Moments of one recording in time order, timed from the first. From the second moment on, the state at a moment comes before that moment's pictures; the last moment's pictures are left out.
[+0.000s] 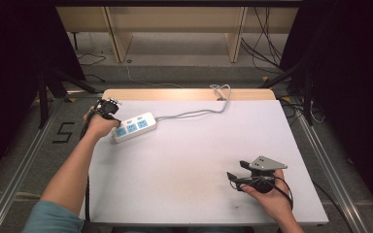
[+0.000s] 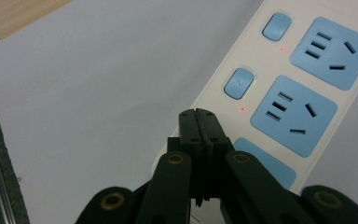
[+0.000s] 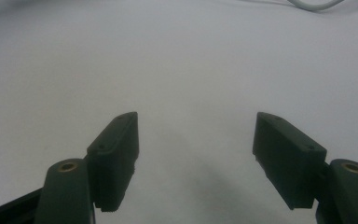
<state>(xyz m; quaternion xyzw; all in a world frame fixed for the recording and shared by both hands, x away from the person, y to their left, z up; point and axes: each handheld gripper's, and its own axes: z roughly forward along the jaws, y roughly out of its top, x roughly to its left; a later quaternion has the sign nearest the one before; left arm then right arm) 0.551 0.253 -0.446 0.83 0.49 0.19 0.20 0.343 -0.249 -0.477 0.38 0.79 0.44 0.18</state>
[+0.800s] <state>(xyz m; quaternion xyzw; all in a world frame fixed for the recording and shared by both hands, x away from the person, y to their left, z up) 0.556 0.252 -0.445 0.84 0.48 0.18 0.19 0.344 -0.250 -0.477 0.38 0.79 0.44 0.18</state>
